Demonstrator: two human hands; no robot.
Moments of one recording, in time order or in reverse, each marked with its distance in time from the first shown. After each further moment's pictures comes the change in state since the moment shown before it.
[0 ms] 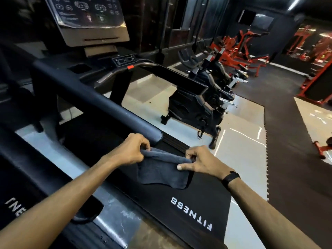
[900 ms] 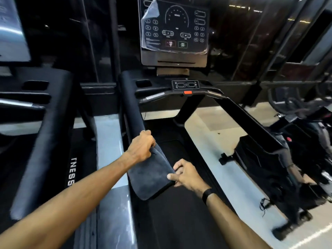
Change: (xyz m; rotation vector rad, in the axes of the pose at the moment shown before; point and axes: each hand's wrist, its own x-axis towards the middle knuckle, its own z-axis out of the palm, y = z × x) left_hand 0.193 -0.013 0.025 0.407 0.307 -0.598; right_hand 0.245 0.140 -0.028 0.305 -0.405 0.020
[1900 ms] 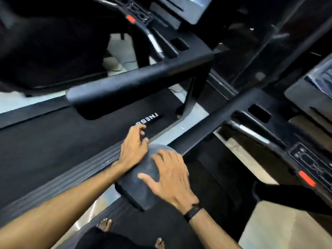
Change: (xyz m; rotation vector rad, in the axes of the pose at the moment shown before) left_hand 0.003 -0.006 0.127 -0.459 1.035 -1.267; right_hand 0.176 -0.031 0.008 -0.713 -0.527 -1.452
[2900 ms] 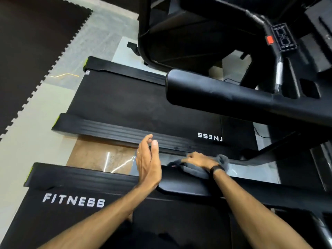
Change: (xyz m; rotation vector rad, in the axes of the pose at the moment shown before) left_hand -0.085 0.003 0.020 -0.338 0.954 -0.604; right_hand 0.166 0.038 0.087 -0.128 -1.161 -0.107
